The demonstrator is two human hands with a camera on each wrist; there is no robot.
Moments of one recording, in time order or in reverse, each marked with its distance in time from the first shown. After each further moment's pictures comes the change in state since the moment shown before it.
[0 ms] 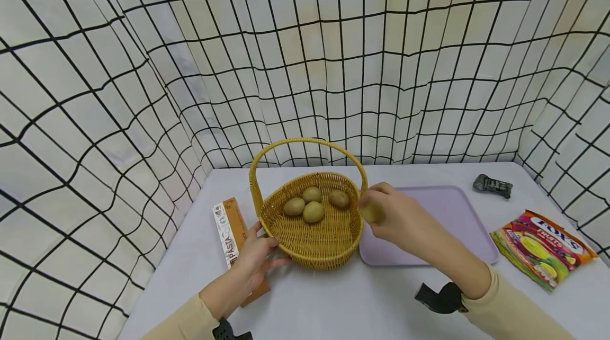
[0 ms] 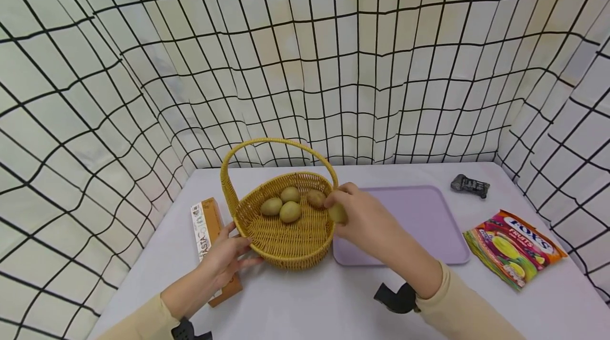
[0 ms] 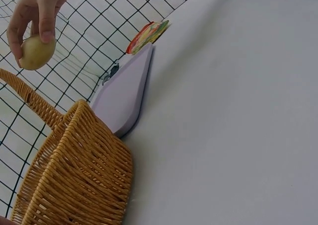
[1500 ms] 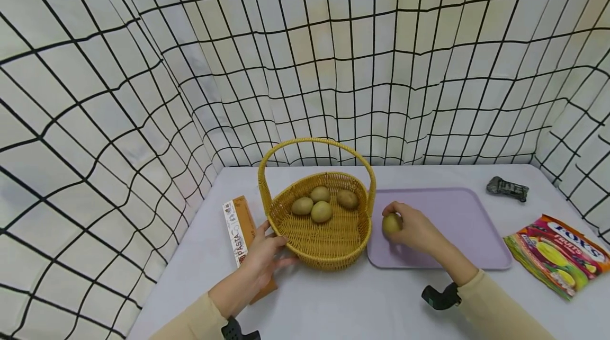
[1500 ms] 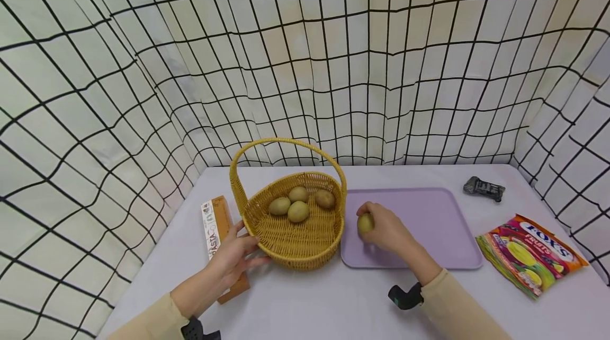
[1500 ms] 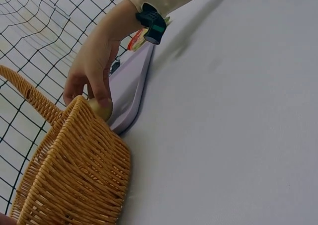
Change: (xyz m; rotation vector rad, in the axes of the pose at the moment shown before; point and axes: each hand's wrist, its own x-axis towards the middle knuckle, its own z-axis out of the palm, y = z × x) left_hand -0.003 -0.004 -0.002 0.007 0.001 0.014; right_hand 0.017 0.111 0.074 0.206 -0.055 0.129
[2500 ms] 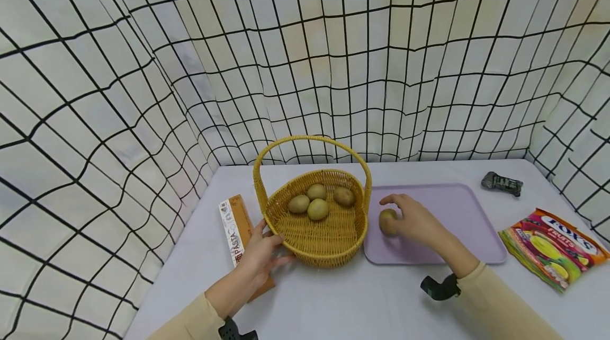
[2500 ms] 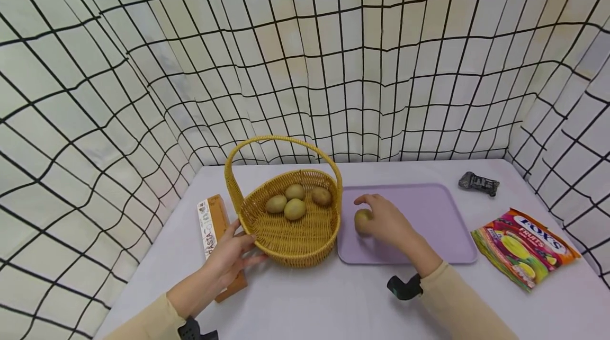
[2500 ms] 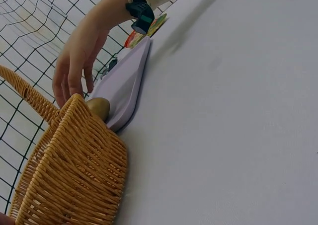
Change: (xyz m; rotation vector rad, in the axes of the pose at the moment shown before) left_hand 0.001 -0.002 0.001 0.018 -0.002 0.014; right_hand -0.001 -0.004 -0.013 -0.077 0.025 0.002
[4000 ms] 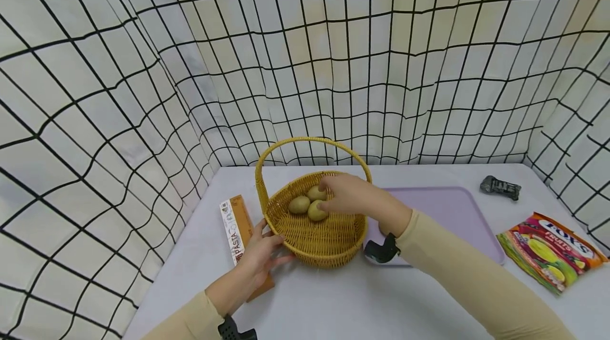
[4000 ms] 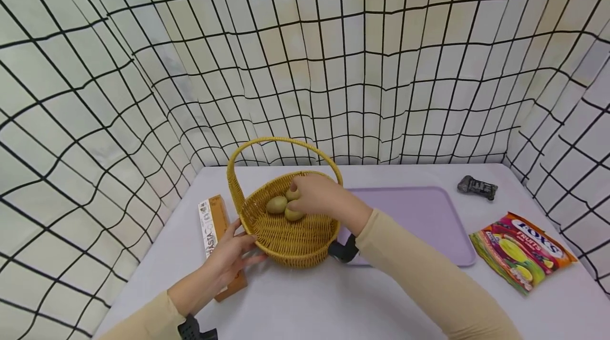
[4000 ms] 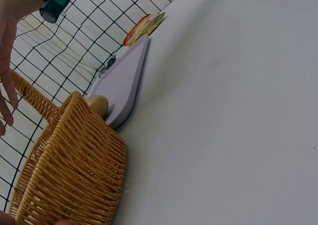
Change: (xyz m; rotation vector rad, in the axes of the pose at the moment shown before) left_hand -0.001 0.000 -0.003 -0.007 0.011 -0.004; right_hand 0.057 -0.161 -0.014 -0.258 -0.310 -0.139
